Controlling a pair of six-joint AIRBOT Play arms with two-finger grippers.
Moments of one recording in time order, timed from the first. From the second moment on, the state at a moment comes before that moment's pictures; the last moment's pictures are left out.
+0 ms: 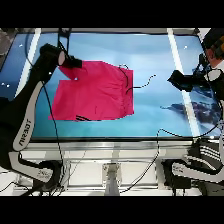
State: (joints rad) left arm -0.29 -1.66 1.68 1.85 -1.03 -1.69; right arm -0.24 -1.36 1.18 -1.07 0.91 1.56
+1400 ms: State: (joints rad) left arm -0.01 -1.17 1.05 1.61 -1.09 -1.76; right arm -0.24 -1.35 0.72 -0.45 1.19 1.10
